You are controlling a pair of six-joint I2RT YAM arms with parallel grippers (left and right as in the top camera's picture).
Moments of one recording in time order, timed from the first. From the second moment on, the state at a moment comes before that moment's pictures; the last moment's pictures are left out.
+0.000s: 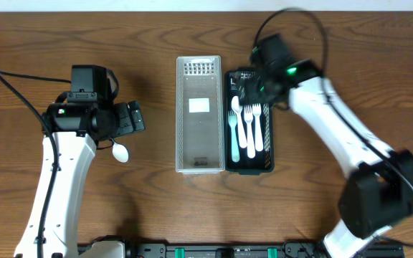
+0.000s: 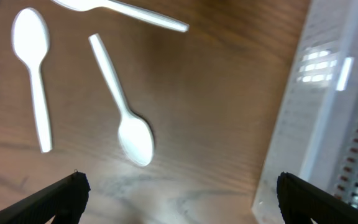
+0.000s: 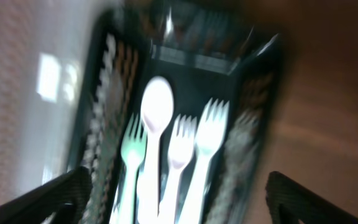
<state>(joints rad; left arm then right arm) 0.00 1.36 1.20 -1.06 -0.01 -0.28 0.36 1.79 1.54 -0.83 -0.03 0.24</state>
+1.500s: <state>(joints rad) 0.13 1.95 1.22 -0.87 0.07 -0.45 -0.02 1.97 1.62 -1.01 0.00 0.24</state>
